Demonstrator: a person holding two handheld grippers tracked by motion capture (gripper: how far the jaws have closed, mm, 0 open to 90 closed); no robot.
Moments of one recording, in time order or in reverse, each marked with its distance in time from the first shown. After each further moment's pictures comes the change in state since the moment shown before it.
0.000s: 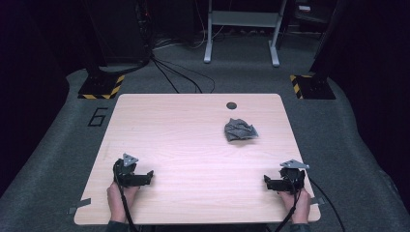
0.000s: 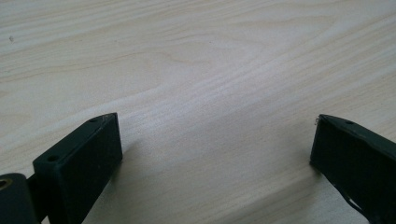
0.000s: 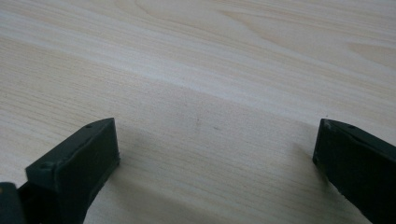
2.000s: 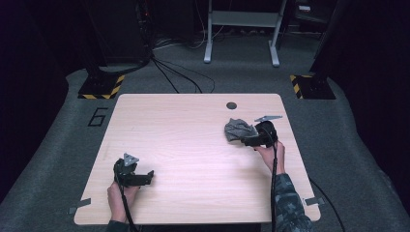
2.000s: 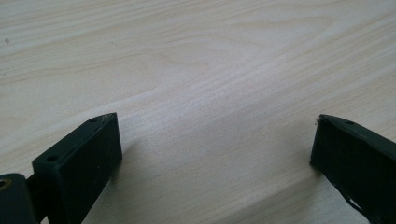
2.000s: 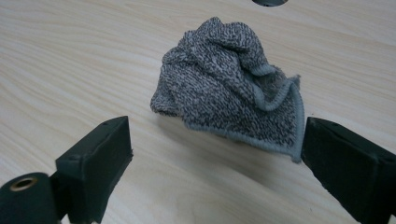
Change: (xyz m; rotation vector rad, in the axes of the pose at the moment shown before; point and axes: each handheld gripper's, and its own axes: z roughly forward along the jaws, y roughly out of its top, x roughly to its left) left arm 0.000 0.001 0.000 0.008 -0.004 0.011; right arm 0.022 0.154 0.062 0.000 0.208 -0.077
